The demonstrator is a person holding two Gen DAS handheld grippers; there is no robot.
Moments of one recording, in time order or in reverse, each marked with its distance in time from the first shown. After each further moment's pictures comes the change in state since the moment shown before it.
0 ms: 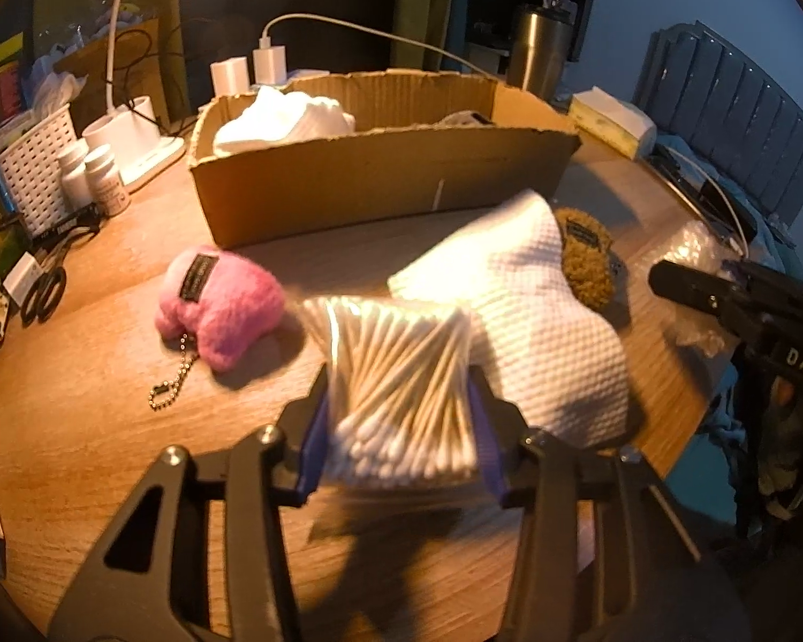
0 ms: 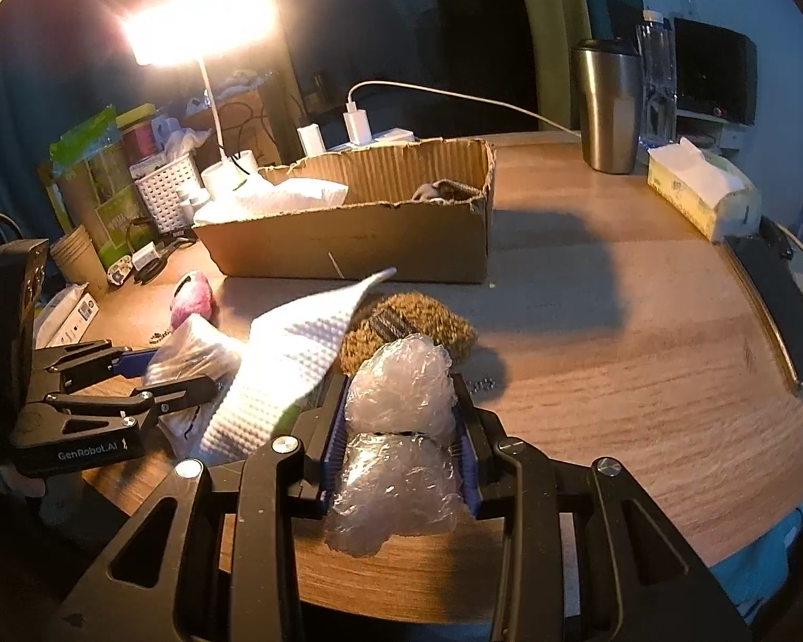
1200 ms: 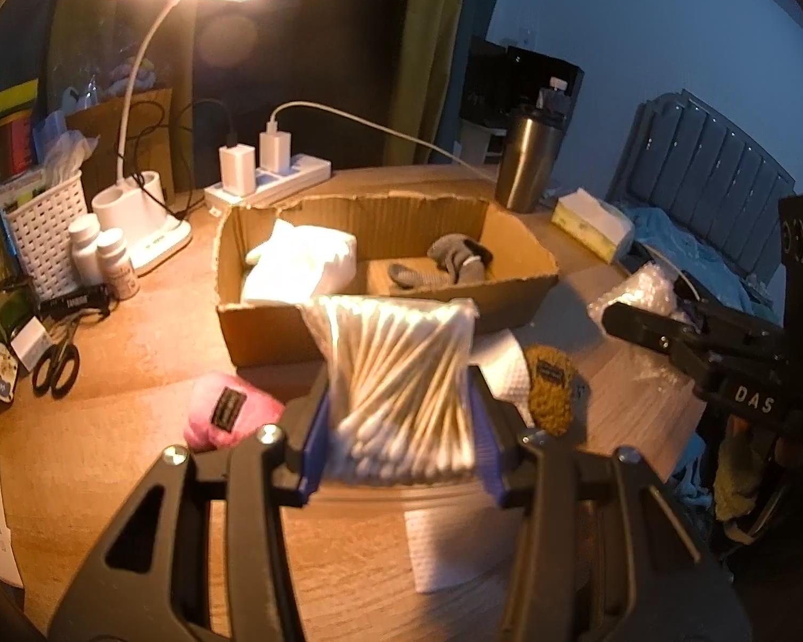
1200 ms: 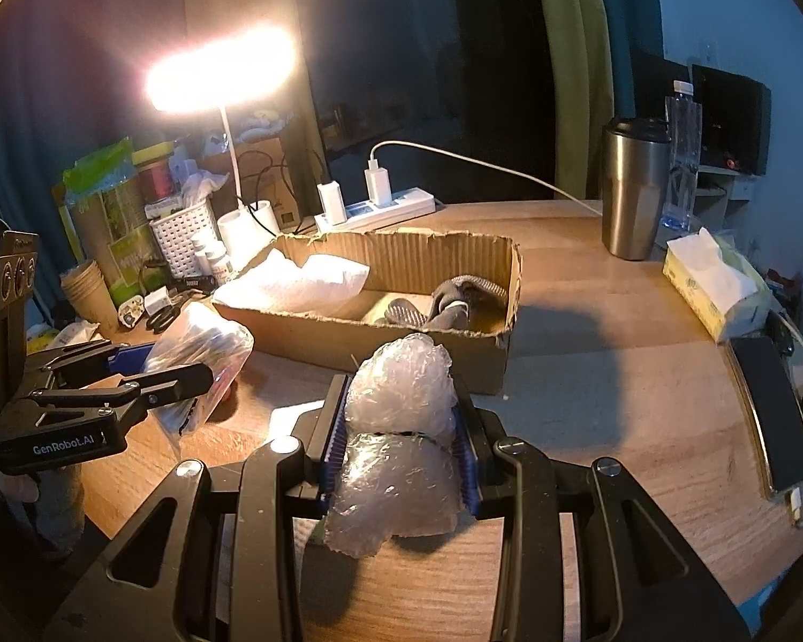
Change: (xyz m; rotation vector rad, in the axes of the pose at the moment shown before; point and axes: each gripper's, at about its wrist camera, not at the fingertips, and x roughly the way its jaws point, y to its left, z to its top) left arm -0.034 0.018 0.050 -0.062 -0.177 -0.068; right arm -0.008 0.015 0.054 -0.065 -0.090 0.008
